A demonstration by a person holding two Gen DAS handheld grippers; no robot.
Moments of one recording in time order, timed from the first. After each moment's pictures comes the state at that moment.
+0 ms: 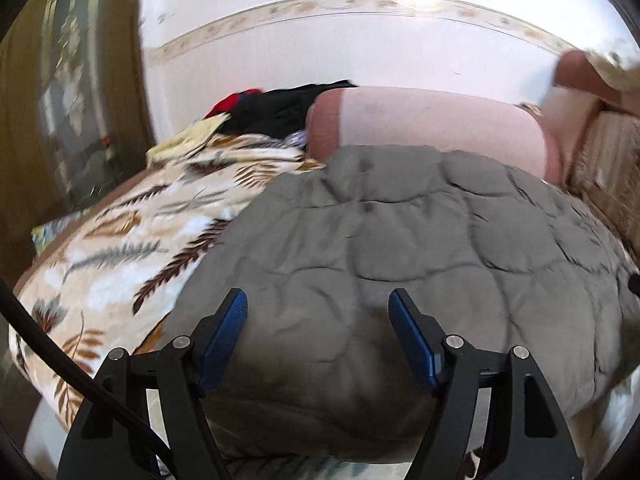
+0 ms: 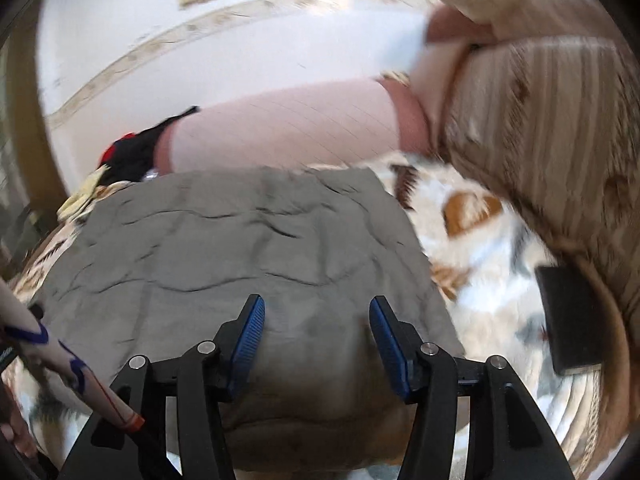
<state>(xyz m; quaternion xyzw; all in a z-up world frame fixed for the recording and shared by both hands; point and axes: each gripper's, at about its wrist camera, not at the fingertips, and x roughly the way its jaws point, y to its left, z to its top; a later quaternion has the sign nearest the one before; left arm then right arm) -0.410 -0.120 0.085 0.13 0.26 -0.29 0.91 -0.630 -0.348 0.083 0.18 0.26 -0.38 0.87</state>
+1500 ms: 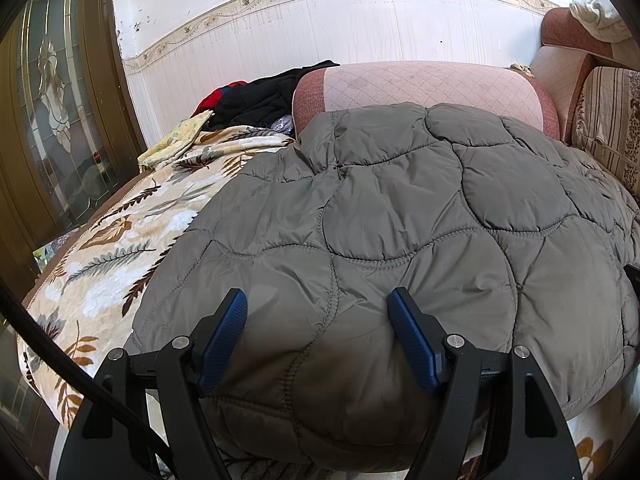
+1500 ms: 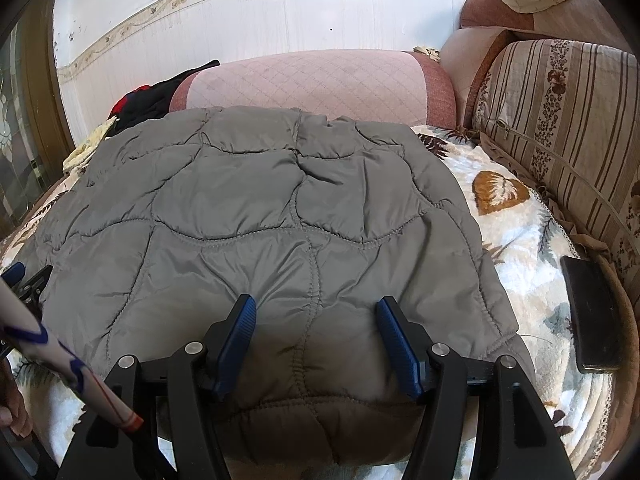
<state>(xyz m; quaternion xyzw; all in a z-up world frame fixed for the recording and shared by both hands) -0.415 -0.143 0.059 0.18 0.26 -0.28 0.90 -0.604 -0.346 0.051 0.17 0.33 -0.35 0.86</state>
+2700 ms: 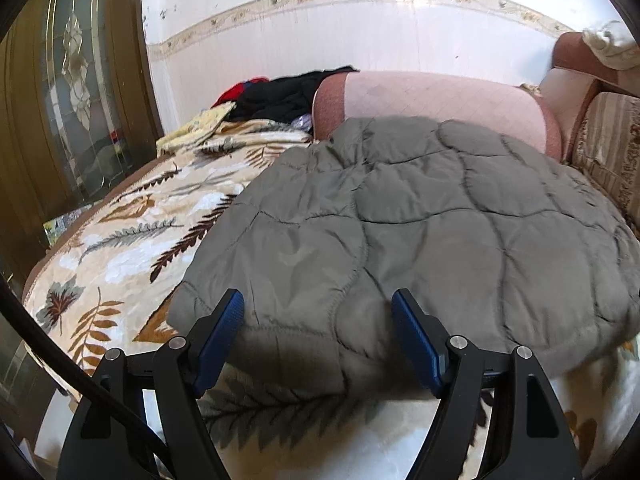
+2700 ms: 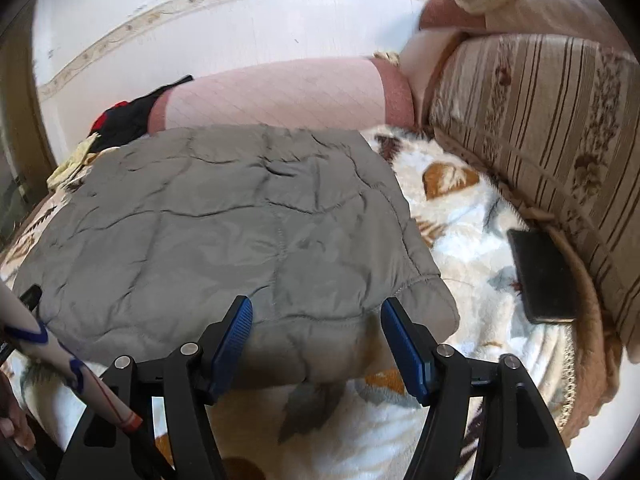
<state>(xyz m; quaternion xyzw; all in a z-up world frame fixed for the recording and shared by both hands) -0.445 -0.091 0.076 0.14 0.27 -0.27 0.91 -0.653 -0.307 0.081 0.17 0.31 -0.41 0.84</state>
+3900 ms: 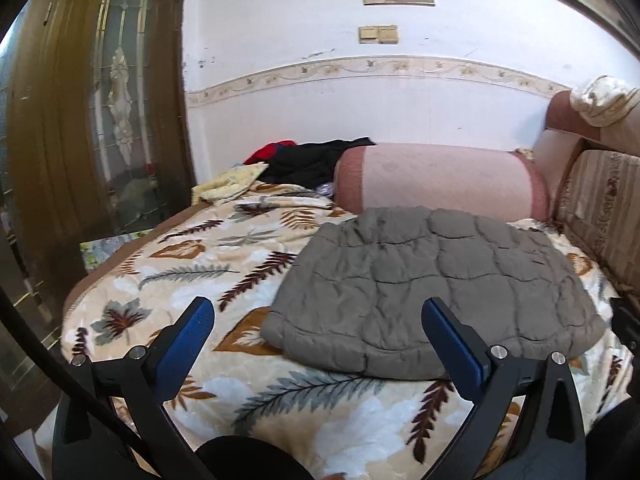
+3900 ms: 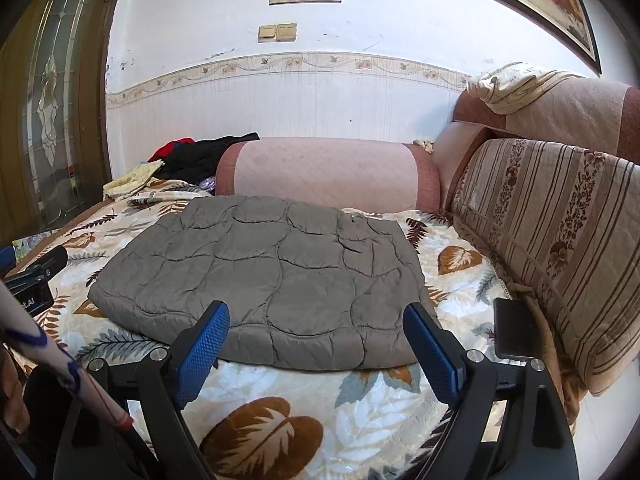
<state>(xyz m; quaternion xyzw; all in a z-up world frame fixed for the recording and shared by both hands) -0.523 -0.004 0.177 0.09 0.19 -0.27 0.94 -0.682 -0.191 0.167 0.08 0.23 -0.37 0.90</state>
